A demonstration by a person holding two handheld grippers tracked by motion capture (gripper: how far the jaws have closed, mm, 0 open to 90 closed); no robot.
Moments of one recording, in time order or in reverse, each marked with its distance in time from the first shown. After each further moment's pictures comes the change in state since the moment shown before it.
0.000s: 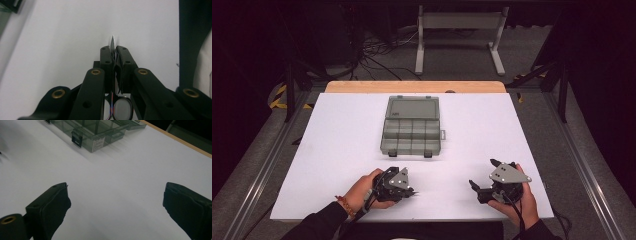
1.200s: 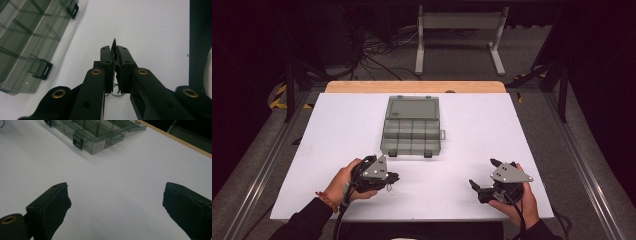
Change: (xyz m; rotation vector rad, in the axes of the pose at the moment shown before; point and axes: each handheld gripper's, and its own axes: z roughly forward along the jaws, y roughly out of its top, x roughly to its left) left arm 0.015 -0.019 -0.052 -0.111 0.129 -0.015; right arm -0.002 0.001 -0.002 -0.013 0.012 0.015
